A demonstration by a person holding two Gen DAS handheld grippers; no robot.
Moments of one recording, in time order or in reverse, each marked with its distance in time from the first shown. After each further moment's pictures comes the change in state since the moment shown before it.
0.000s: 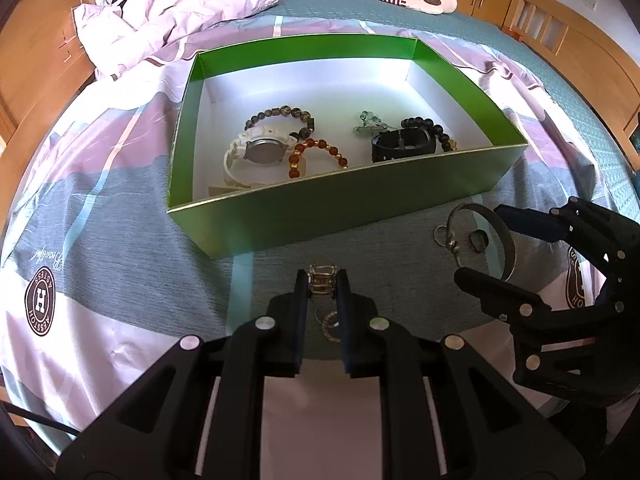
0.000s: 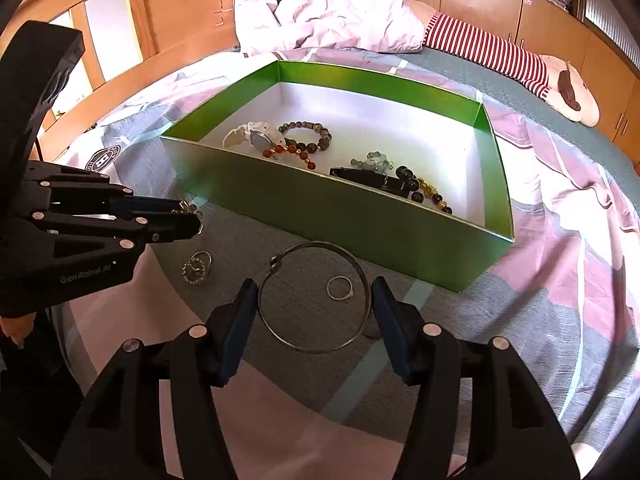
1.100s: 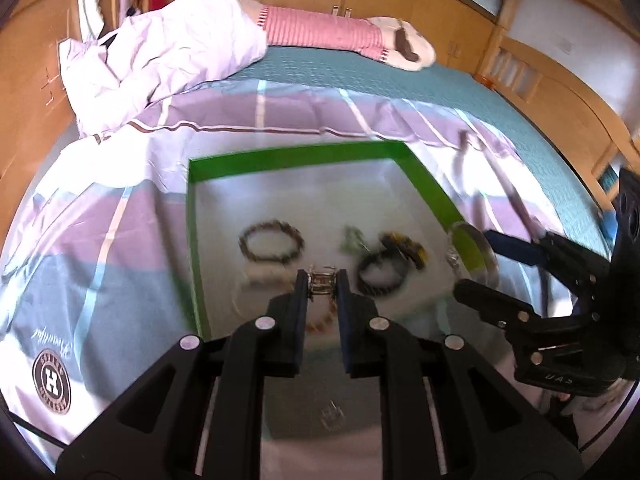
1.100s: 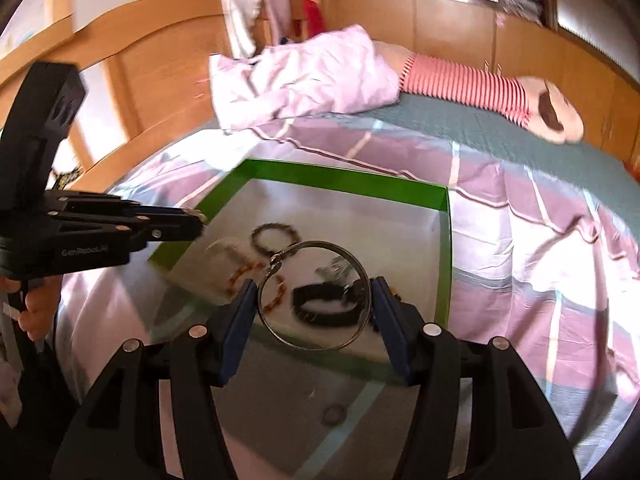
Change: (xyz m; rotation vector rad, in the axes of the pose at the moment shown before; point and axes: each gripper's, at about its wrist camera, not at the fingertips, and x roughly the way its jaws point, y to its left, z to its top) left arm -0.030 0.027 0.087 -0.029 -0.149 -0.127; right arm -0.020 -0.046 0.072 0.112 -0.158 -0.005
